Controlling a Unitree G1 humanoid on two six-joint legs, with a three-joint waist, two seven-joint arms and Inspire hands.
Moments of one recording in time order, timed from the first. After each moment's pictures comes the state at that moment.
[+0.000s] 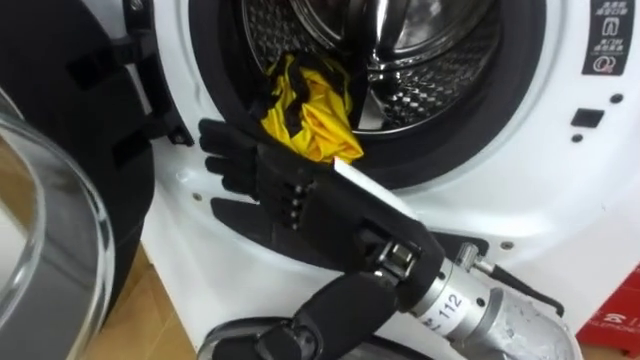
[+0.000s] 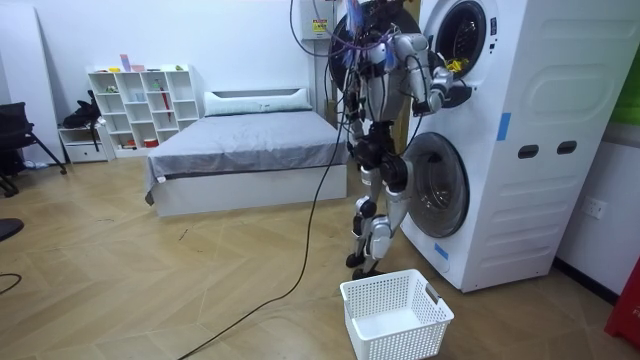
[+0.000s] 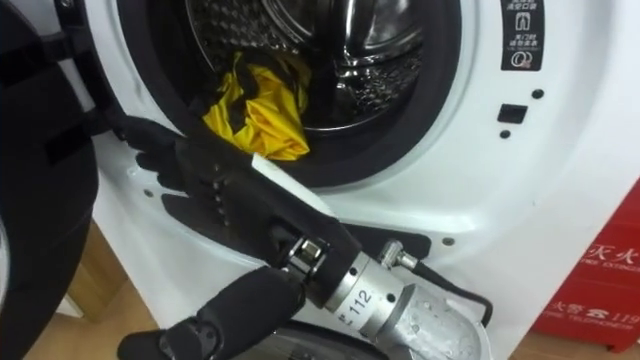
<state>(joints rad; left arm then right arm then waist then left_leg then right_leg) 0.14 0.26 -0.10 1.03 0.11 0.00 0.06 -0.13 -0.31 0.33 -0.45 0.37 0.05 0.48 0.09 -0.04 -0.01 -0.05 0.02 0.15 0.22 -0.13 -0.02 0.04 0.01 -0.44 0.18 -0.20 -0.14</state>
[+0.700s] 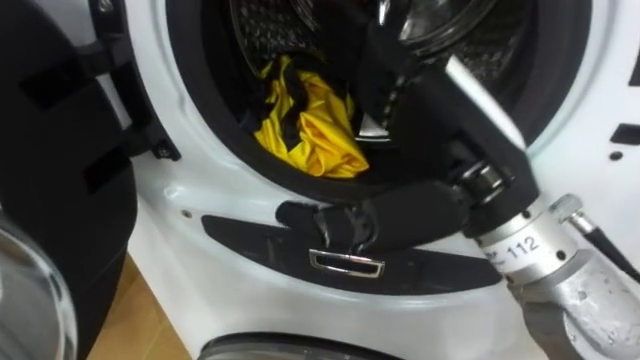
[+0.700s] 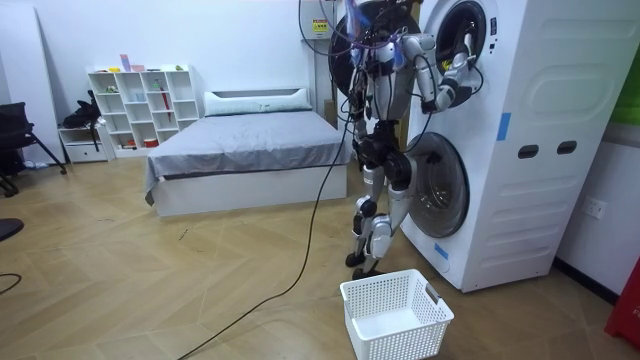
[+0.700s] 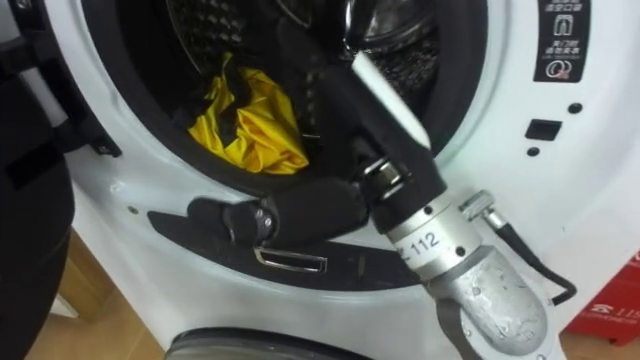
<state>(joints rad) 0.17 0.23 0.02 1.01 0.09 0.01 0.02 -0.18 -0.33 0.13 -0.56 0.24 0.05 0.23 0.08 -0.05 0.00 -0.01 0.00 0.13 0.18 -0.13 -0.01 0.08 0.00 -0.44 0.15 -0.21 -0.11</state>
